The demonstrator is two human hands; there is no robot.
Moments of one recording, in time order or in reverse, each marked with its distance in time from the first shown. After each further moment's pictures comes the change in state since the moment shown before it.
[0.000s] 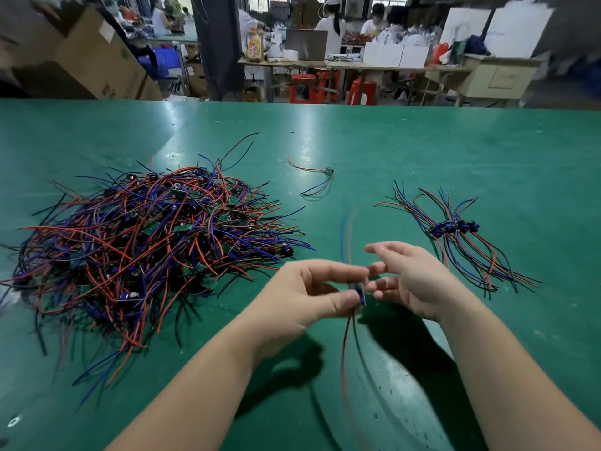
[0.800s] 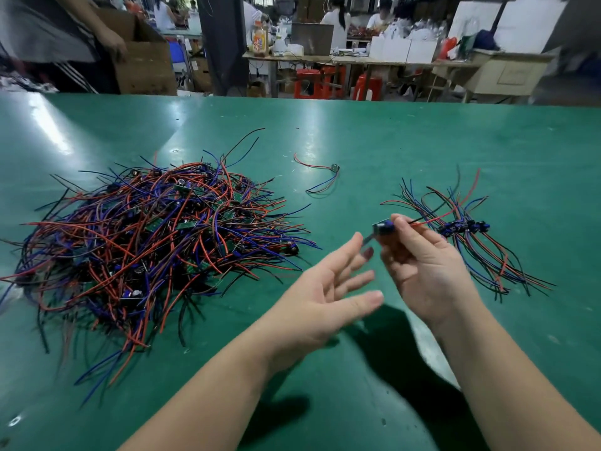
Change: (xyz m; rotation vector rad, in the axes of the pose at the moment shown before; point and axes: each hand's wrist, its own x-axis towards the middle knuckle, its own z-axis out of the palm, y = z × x) left_hand -0.002 0.000 0.014 -0.019 -0.011 -0.039; right_hand -0.015 -0.011 0.028 0.599 0.120 -0.302
